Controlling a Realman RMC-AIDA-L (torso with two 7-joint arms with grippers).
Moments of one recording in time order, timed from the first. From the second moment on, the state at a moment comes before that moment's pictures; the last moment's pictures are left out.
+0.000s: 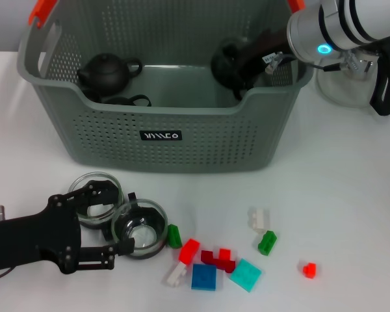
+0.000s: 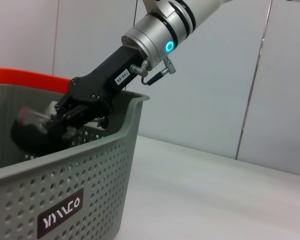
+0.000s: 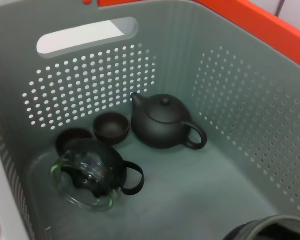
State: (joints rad) left arm -0.34 -2.10 0.40 0.63 2.18 1.84 -1.02; right arm 1.01 2.09 -1.20 -0.80 -2.42 -1.03 2.17
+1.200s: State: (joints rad) left arm -0.32 -2.09 0.39 0.65 2.18 1.85 -1.02; right arm 0.68 2.09 -1.09 -1.47 -1.98 -1.63 2.03
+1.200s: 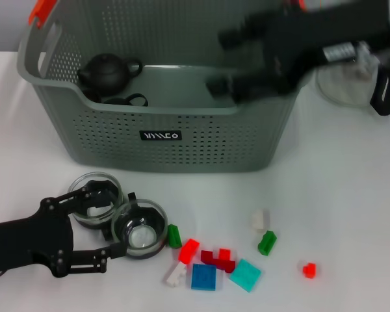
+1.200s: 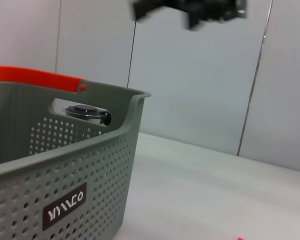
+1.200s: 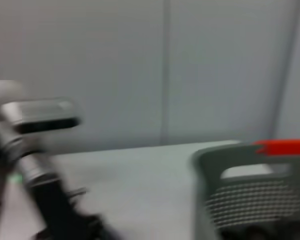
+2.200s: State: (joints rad) left arm -0.34 -2.09 0.39 0.65 2.18 1.85 -1.02; right arm 0.60 2.09 -1.05 -1.30 -2.27 -1.96 2.00
